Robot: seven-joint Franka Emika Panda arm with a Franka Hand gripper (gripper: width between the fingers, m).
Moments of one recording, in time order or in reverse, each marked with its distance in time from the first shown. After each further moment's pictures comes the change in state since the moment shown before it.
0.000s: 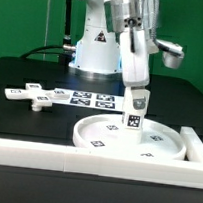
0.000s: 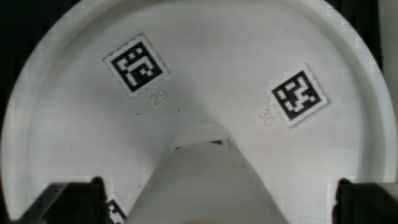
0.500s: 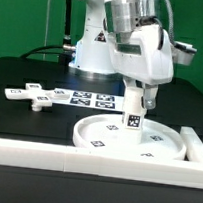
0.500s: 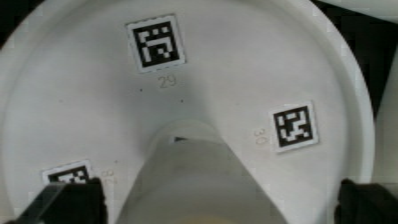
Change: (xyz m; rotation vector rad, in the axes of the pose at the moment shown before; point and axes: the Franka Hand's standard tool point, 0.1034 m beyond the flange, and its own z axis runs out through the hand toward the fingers) arm 0.001 0.001 0.000 -0.010 0.003 -0.413
